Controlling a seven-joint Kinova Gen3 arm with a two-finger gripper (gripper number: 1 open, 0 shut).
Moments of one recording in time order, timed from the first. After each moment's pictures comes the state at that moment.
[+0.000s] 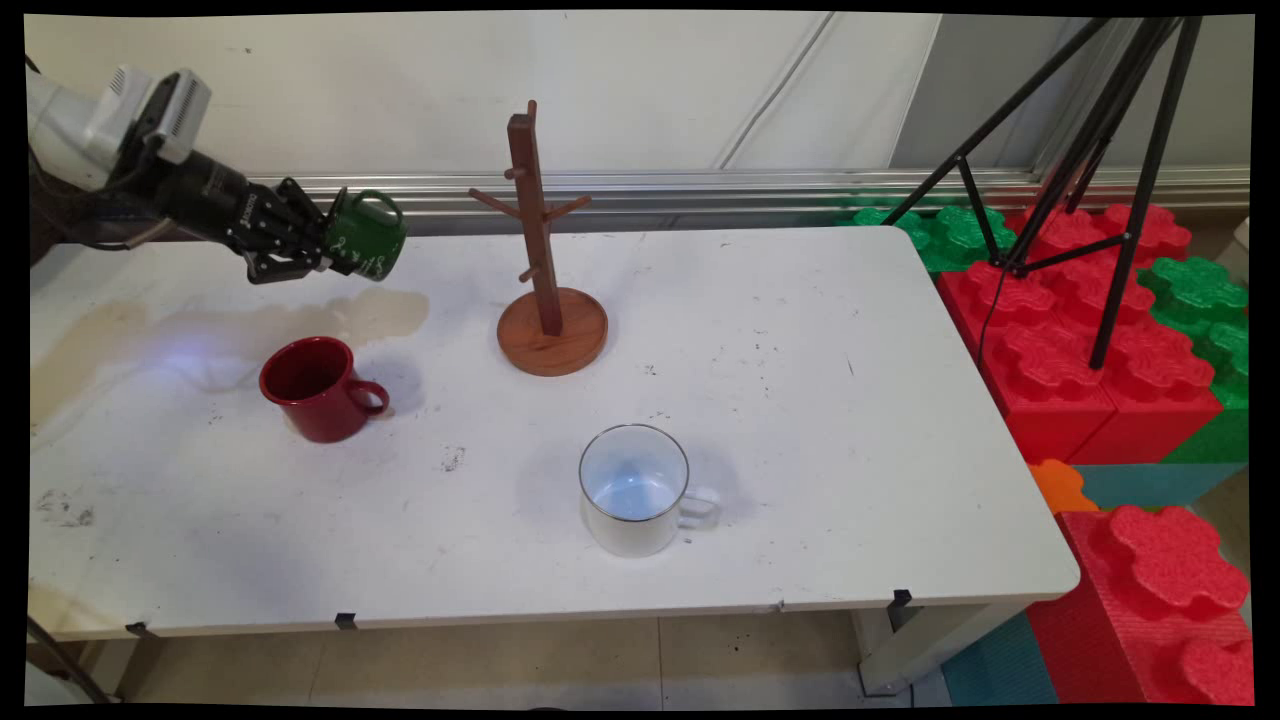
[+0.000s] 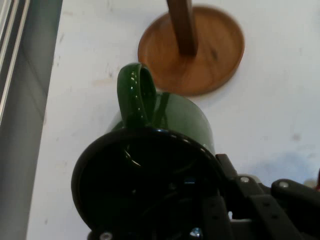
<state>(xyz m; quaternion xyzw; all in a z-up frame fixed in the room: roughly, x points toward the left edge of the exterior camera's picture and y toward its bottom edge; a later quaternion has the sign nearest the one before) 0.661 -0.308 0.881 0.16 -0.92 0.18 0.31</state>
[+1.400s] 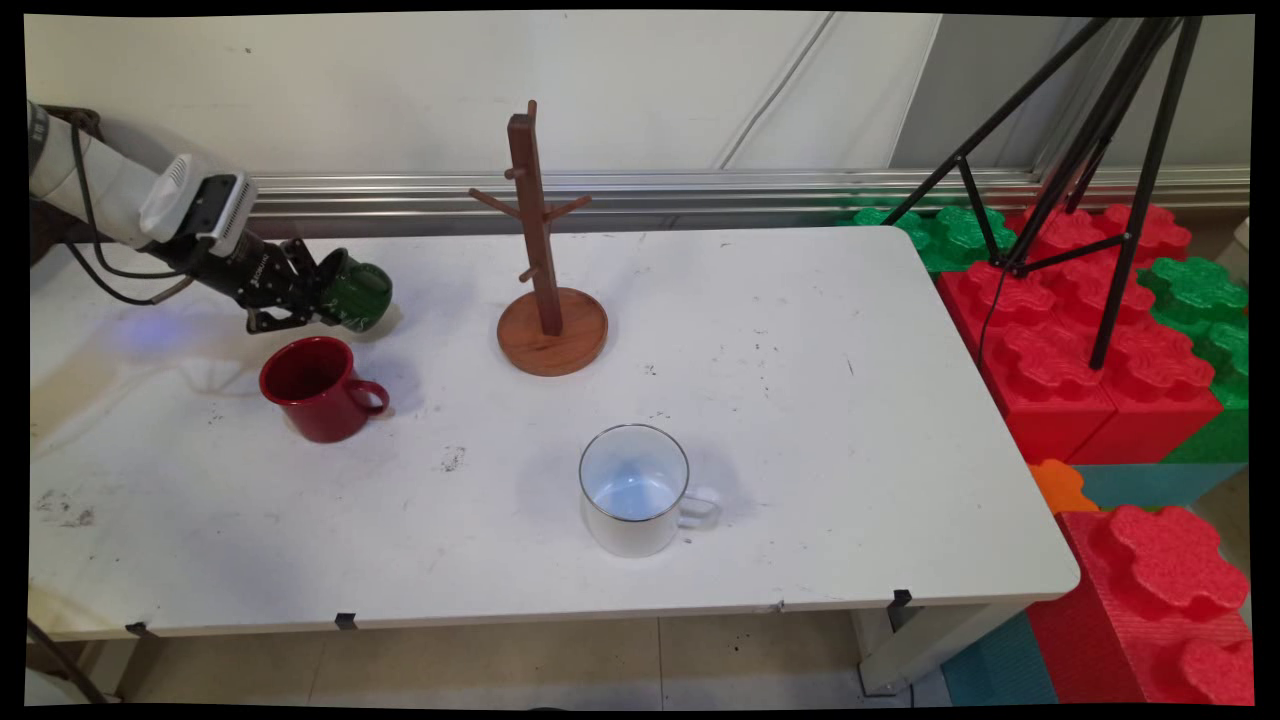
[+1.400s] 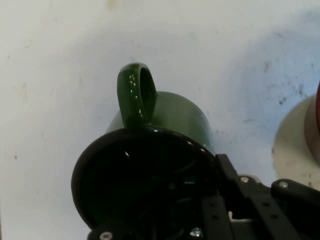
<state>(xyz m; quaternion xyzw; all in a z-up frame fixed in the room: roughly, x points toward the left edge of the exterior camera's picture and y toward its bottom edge) 0.673 -0.320 0.815 0.10 -0.96 0.18 0.19</state>
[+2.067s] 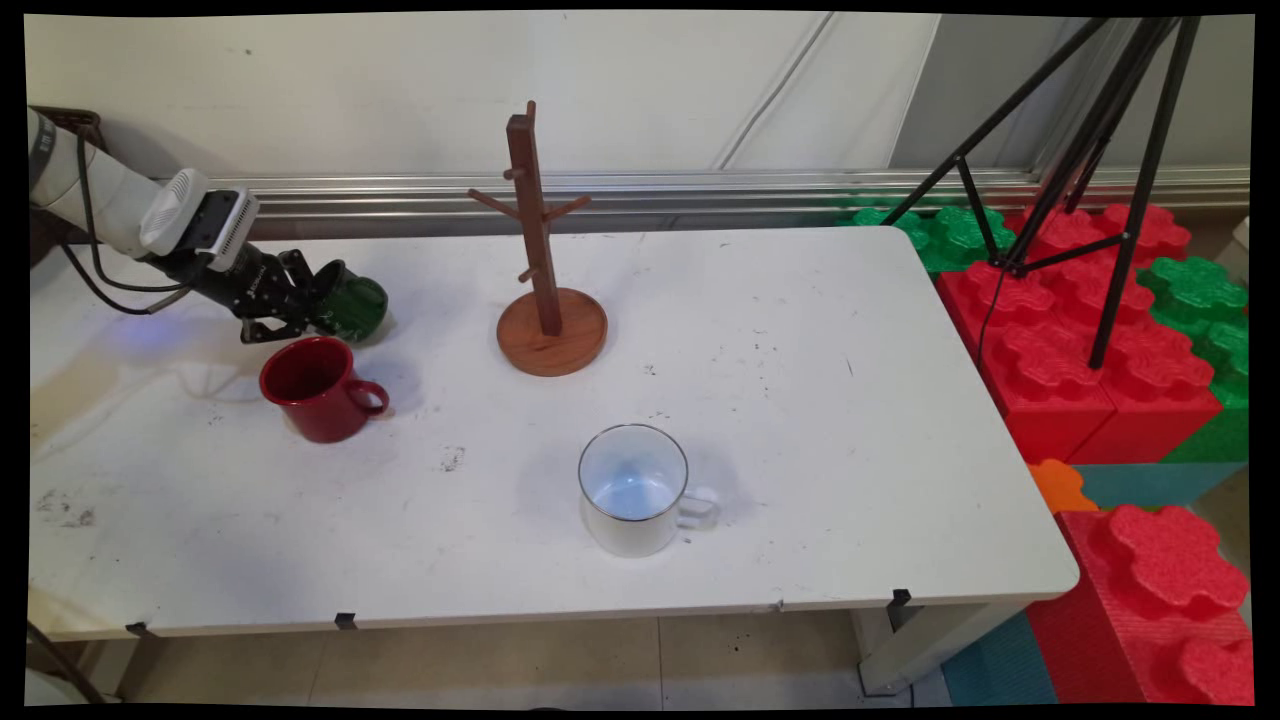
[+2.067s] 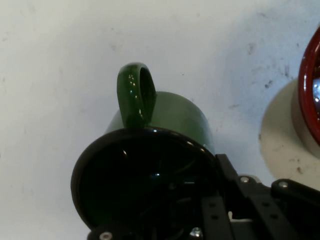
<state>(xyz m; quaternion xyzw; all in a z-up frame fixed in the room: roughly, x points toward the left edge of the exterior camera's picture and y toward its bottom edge) 0.674 -0.317 0.803 0.08 -0.97 0.16 0.17</state>
